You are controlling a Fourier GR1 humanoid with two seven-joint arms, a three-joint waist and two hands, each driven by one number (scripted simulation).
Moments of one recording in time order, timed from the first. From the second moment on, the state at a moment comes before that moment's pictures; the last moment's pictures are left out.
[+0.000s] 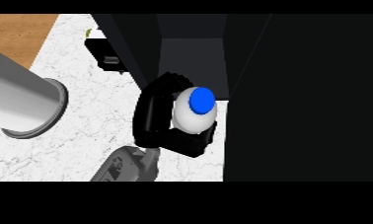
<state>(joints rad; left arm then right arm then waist) -0.33 0.00 -0.50 -1.54 0.40 0.44 -0.27 1.05 -0.13 -0.10 -2.41 -0.21 0.56 -0.44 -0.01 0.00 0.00</state>
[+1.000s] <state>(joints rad) -0.77 0.00 -0.50 -1.16 0.45 0.75 -0.25 0.98 -0.14 -0.20 -2.40 -0.25 0.58 -0.39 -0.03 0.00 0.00</state>
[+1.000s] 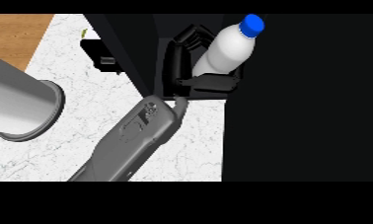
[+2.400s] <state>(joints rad) -1.08 0.01 -0.36 -0.43 0.52 0.65 -0.50 0.93 -0.15 -0.24 -2.38 -0.32 0.64 -0.35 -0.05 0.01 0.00</state>
